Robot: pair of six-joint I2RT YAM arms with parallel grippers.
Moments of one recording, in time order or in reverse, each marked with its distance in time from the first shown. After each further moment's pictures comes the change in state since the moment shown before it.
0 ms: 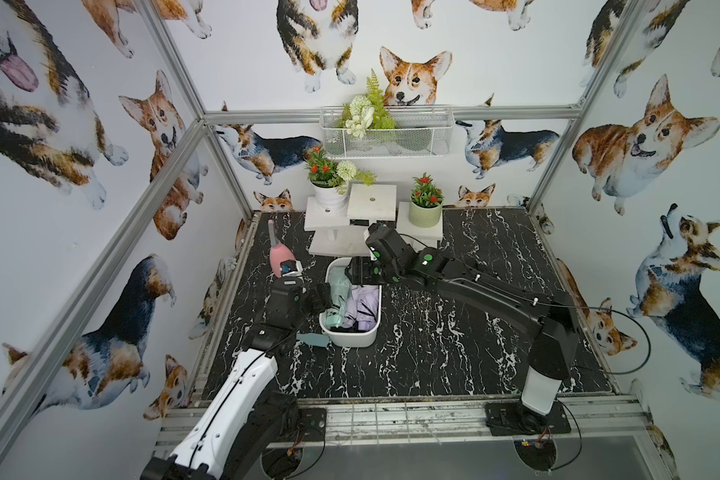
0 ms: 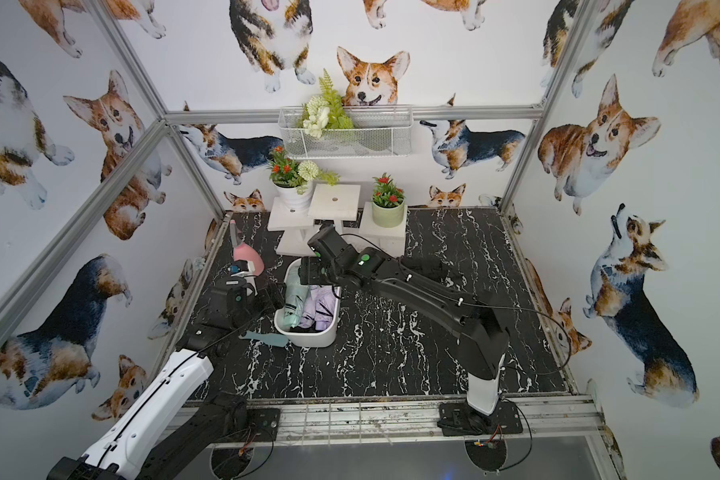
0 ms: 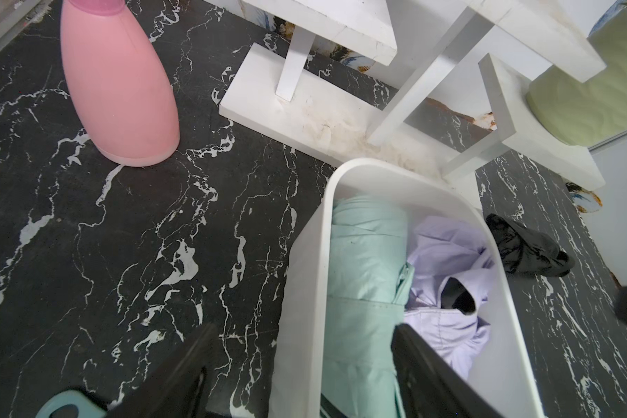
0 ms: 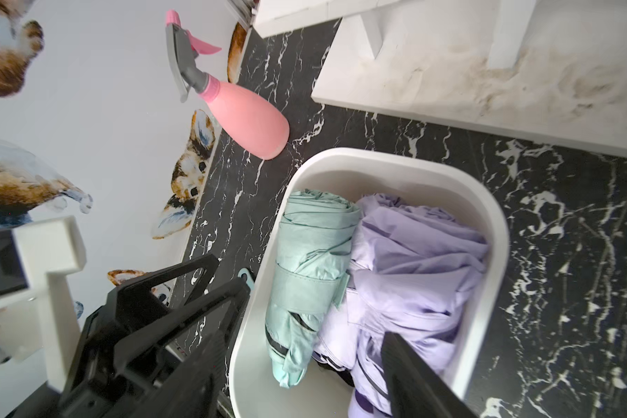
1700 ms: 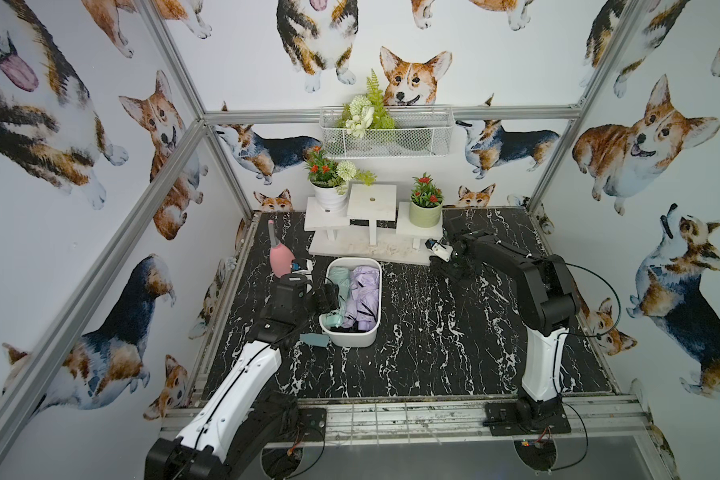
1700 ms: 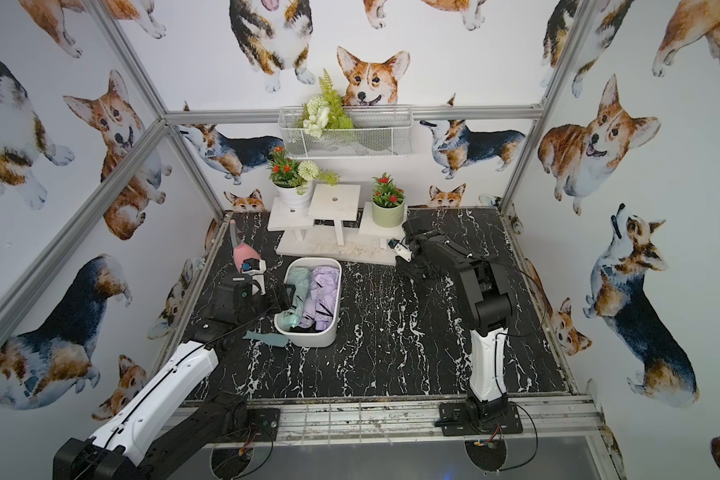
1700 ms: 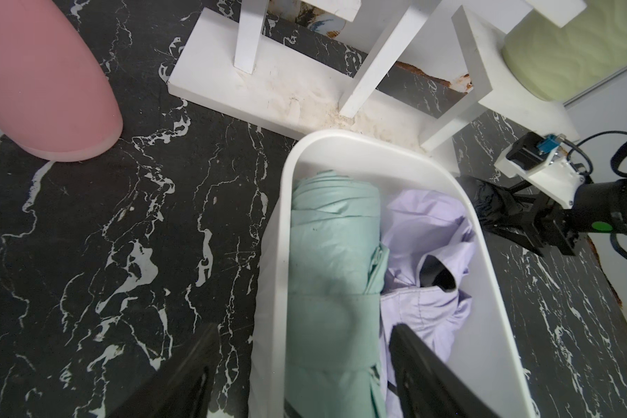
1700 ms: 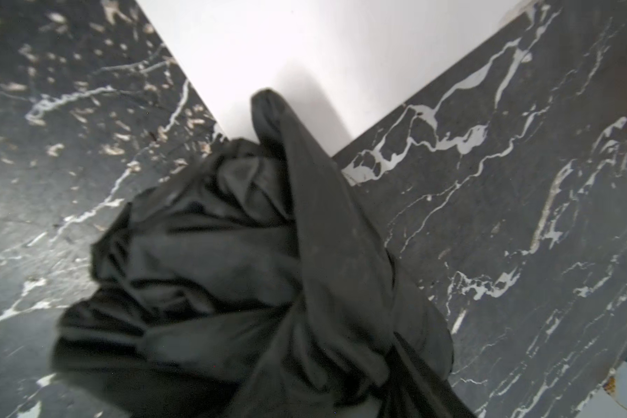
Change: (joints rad) left arm -0.013 0.072 0.003 0.040 0.109 0.042; right arm -0.612 0.257 -0.173 -0.098 0.115 -1.350
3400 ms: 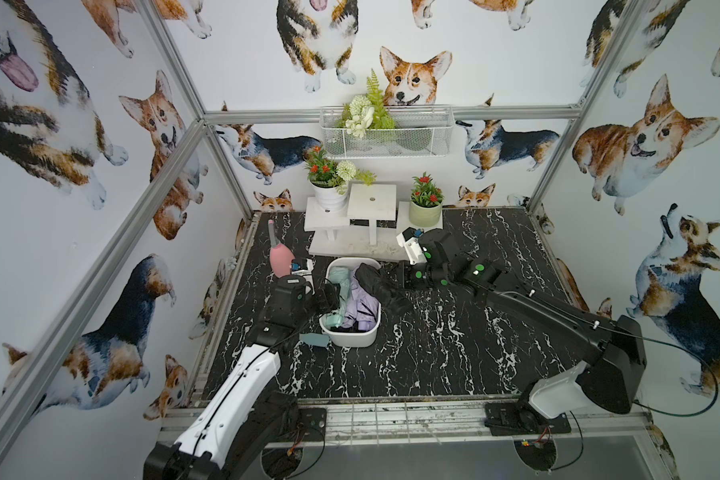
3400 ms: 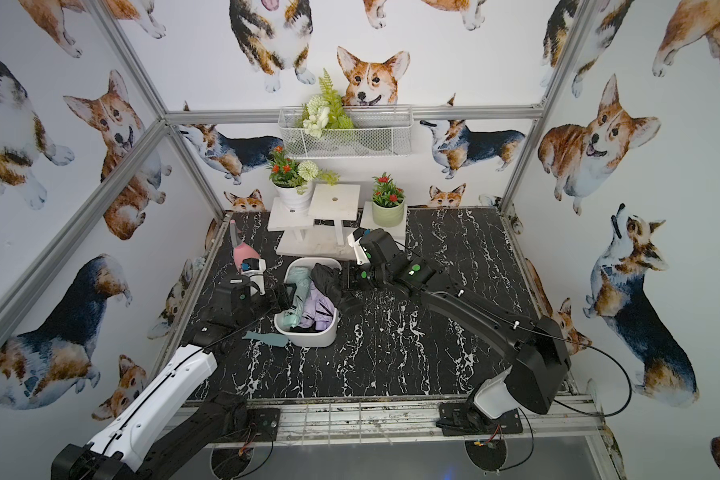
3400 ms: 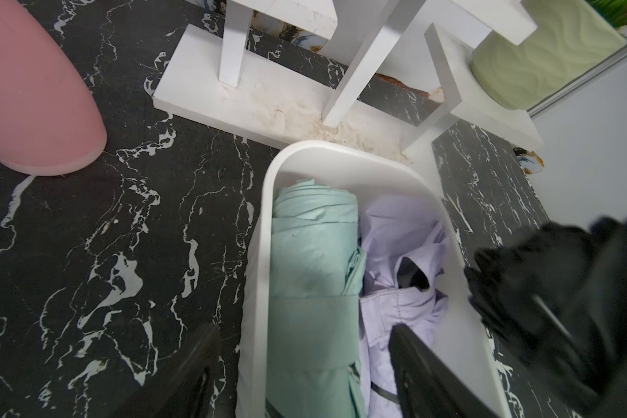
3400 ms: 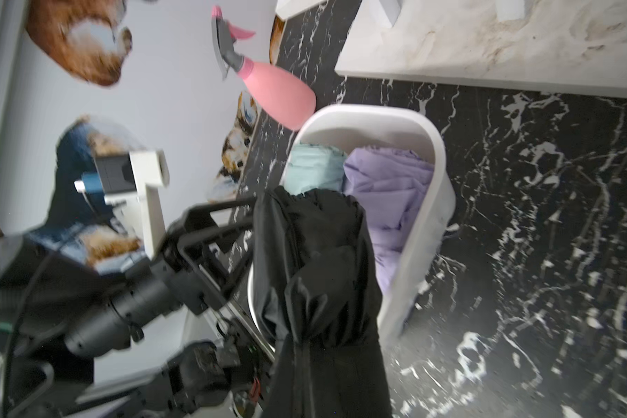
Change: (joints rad) left arm -0.002 -0.032 -0.017 0.040 0.027 -0.005; right arm 0.483 -0.502 -0.146 0.300 -0.430 1.402
